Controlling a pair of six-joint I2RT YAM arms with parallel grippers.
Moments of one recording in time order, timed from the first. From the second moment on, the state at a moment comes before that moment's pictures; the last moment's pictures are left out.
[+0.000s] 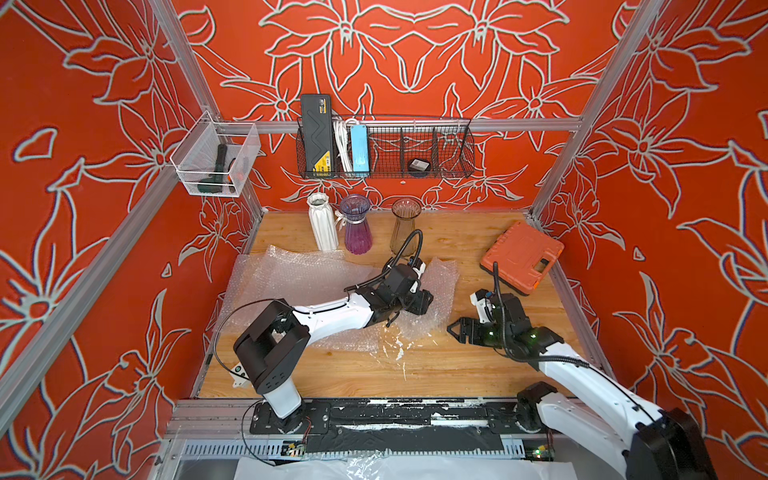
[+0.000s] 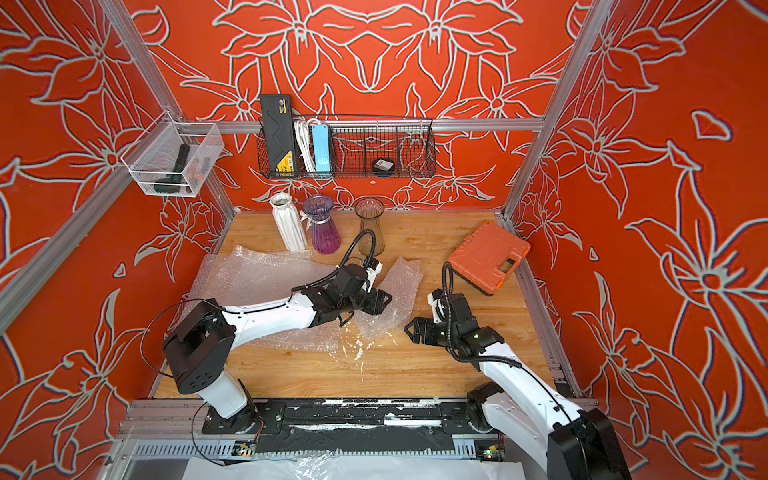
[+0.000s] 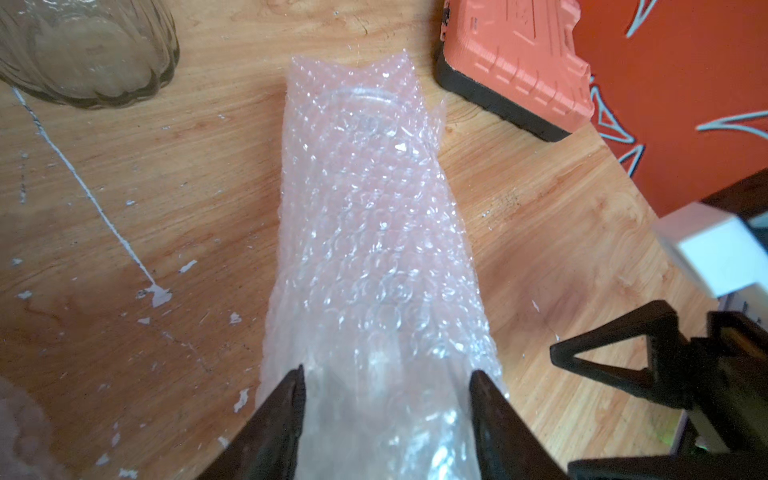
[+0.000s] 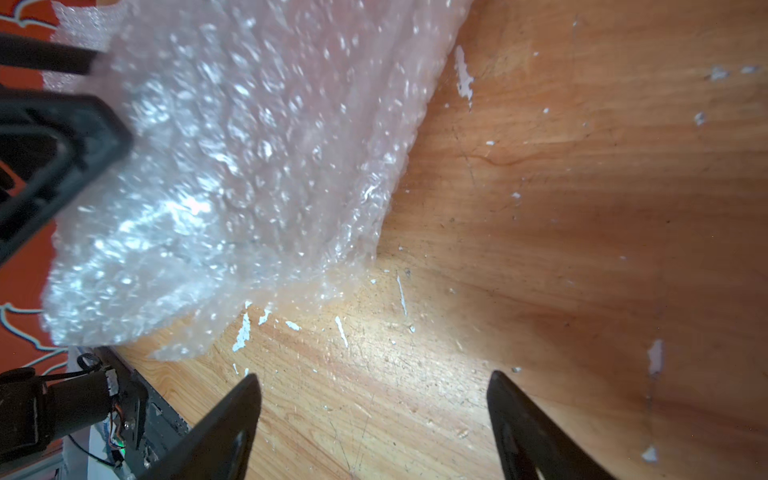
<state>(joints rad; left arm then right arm) -0.79 1.66 1.00 -0.02 0.07 -0.43 0.42 0.93 0.42 -0.39 -0.36 0.50</state>
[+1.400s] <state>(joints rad) -0.77 1.52 0.78 0.09 0.18 -0.55 0.51 0.86 0.42 -0.35 -0.42 0.51</state>
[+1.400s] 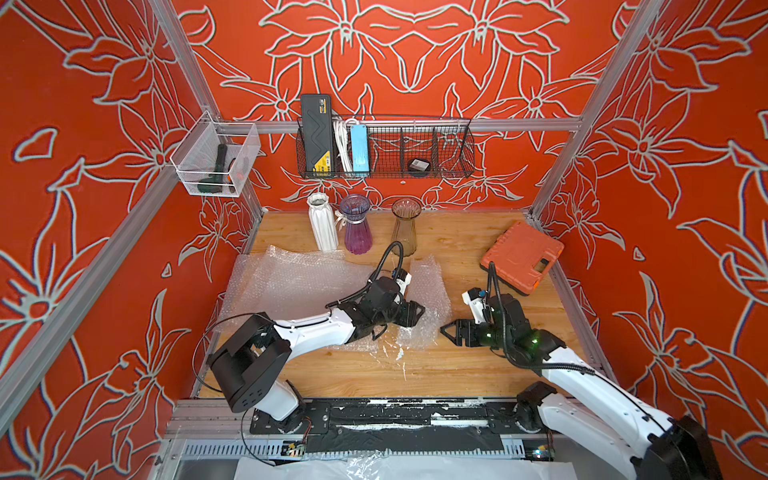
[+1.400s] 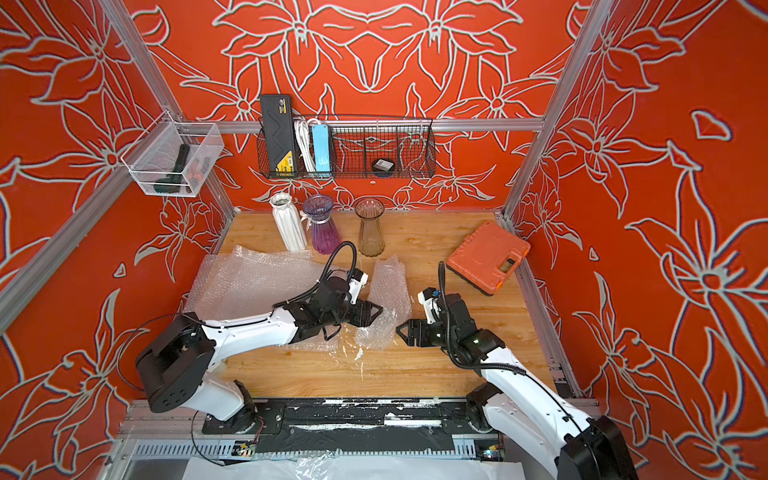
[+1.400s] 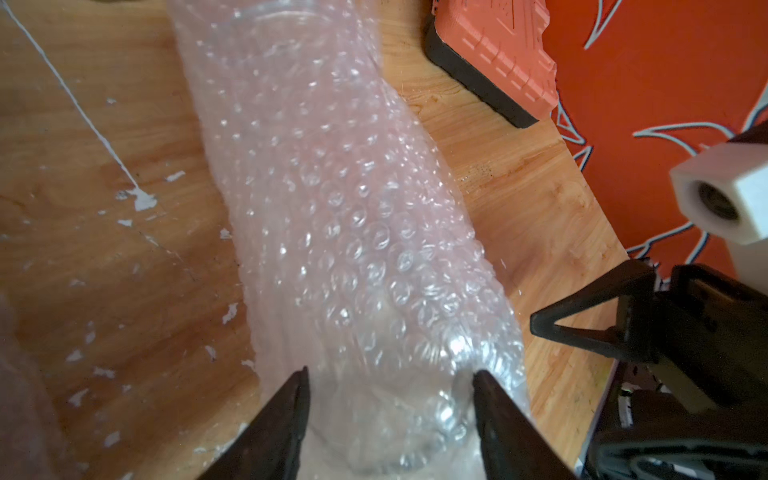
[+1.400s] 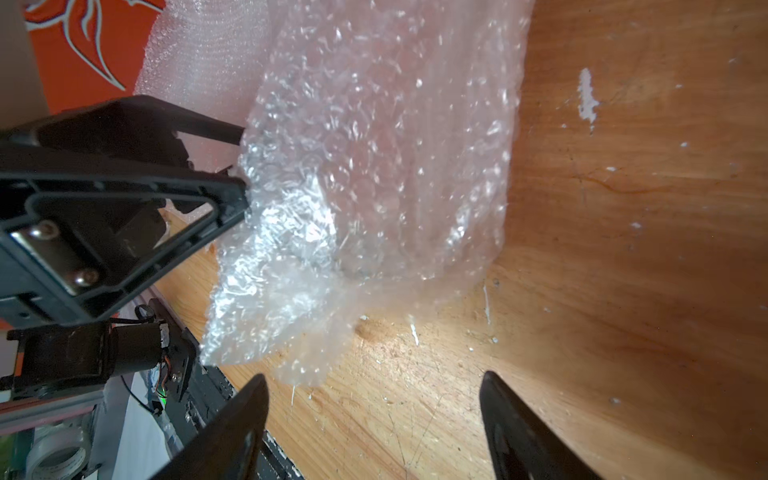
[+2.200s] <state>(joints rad) -0.86 1.32 0.65 -0.09 0.26 -0.62 0.54 0.96 0.41 -0.31 -0.40 0.51</state>
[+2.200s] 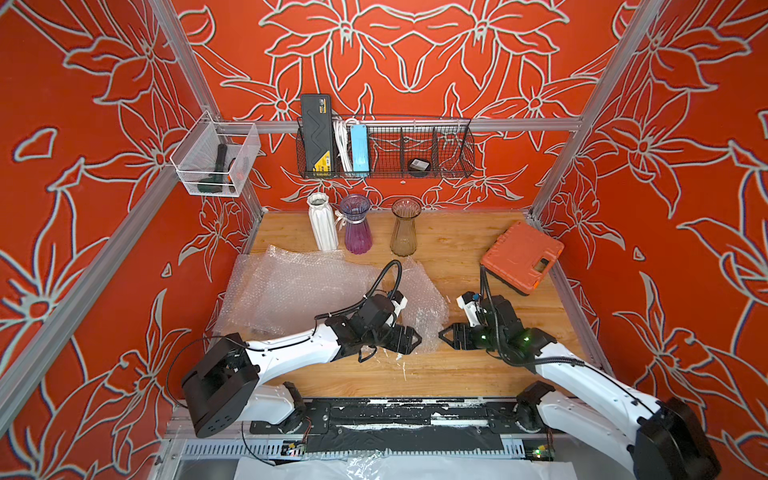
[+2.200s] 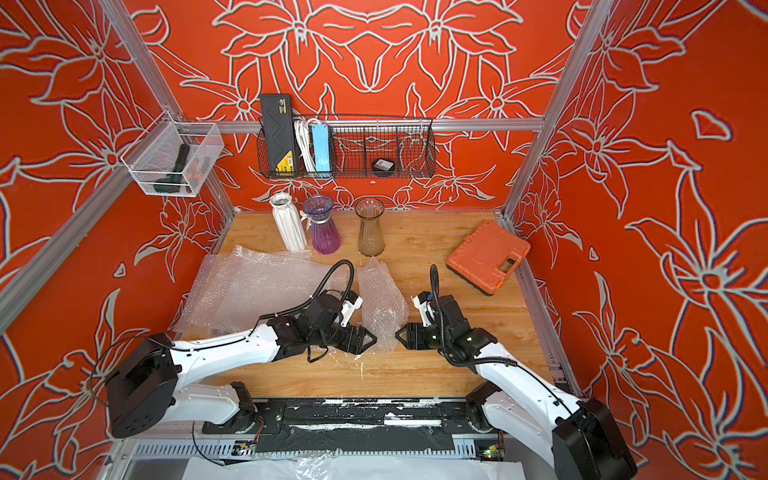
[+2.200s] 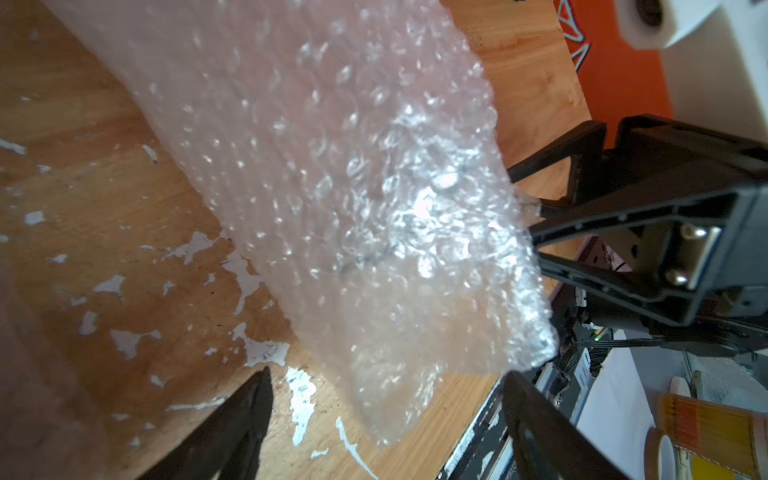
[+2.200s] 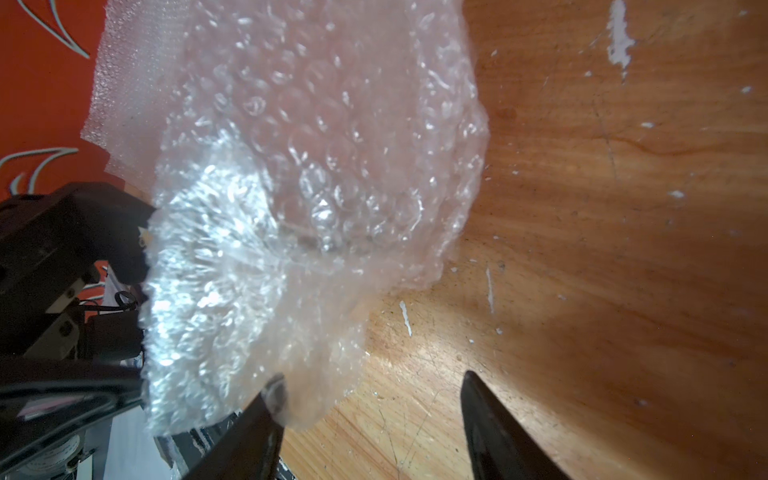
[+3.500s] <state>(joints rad) -0.87 1.39 0.64 0.00 0.21 -0.67 0.56 0.85 0.34 -0.18 -0.32 0.51</state>
